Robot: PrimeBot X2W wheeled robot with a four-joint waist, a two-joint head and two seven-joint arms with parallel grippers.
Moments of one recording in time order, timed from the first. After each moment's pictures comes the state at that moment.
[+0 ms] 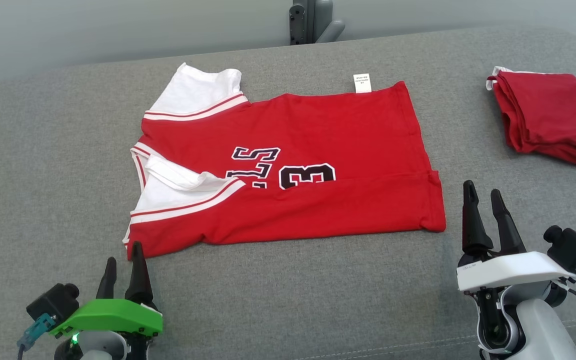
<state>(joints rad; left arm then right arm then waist) -0.19 0.05 -0.01 0.54 -0.70 -0.13 -0.23 -0.16 -0.05 0.02 0.24 0.62 0.13 -0.26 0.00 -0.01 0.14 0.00</state>
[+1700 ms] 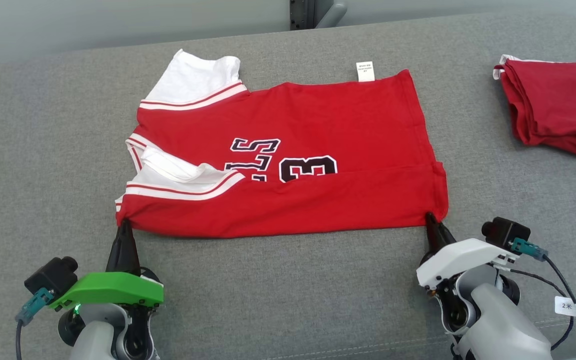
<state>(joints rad) -0.28 0.07 -0.06 0.60 -0.79 -0.13 -0.26 -0.45 -0.05 0.19 0.87 0.74 0.13 -0.27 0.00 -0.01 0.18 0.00</state>
